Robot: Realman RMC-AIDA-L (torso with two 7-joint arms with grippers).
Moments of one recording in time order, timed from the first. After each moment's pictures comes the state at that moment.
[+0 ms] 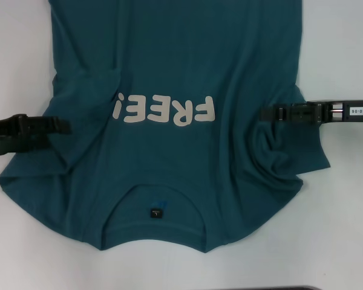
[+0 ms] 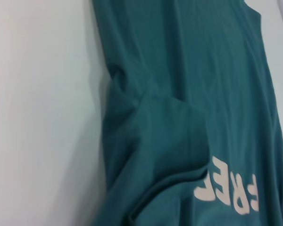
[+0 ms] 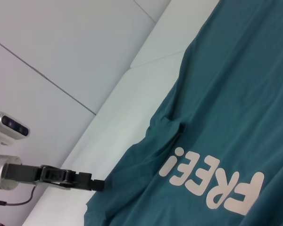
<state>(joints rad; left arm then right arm) -0.44 -2.12 -2.60 -1.01 -0.73 1.62 -2.49 0.51 1.99 -0.70 -0.56 -2.05 -1.58 1.93</state>
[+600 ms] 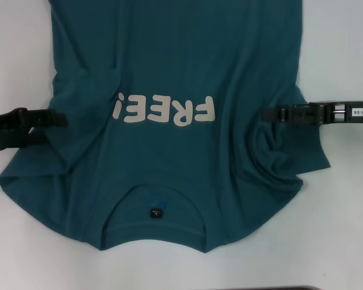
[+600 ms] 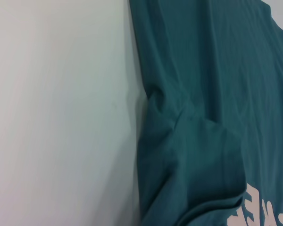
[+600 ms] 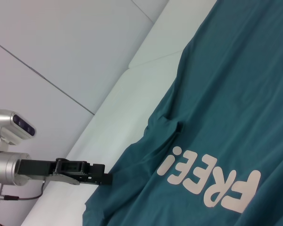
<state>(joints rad) -0.46 -2.11 -2.59 -0.93 -0.72 1.49 -2.52 0.50 1.99 -0.69 -0.56 -2.05 -1.58 1.93</state>
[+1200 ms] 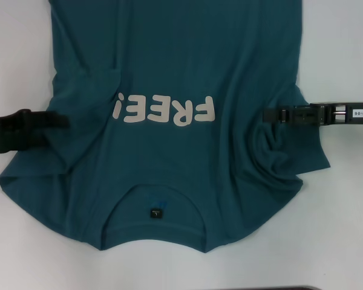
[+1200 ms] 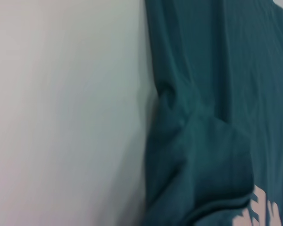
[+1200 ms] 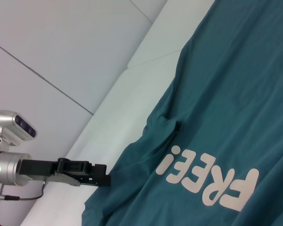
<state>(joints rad) -0.46 -2.11 -2.57 -0.92 -0.72 1.47 -2.56 0.50 1.99 -0.69 -0.56 -2.05 -1.58 1.93</state>
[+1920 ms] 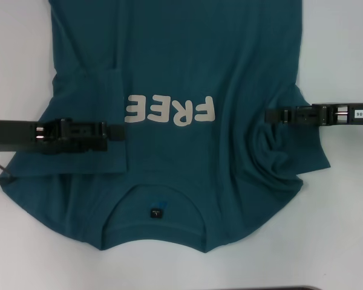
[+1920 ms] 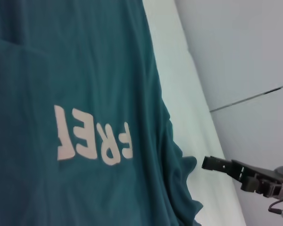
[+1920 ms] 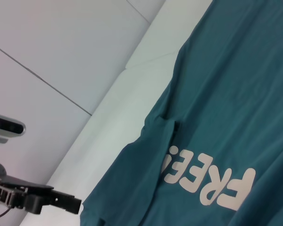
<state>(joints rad) -0.49 -2.12 -2.53 -0.91 -0.90 1.81 -2.39 0.49 1.98 -0.69 -0.56 -2.05 -1.58 1.93</state>
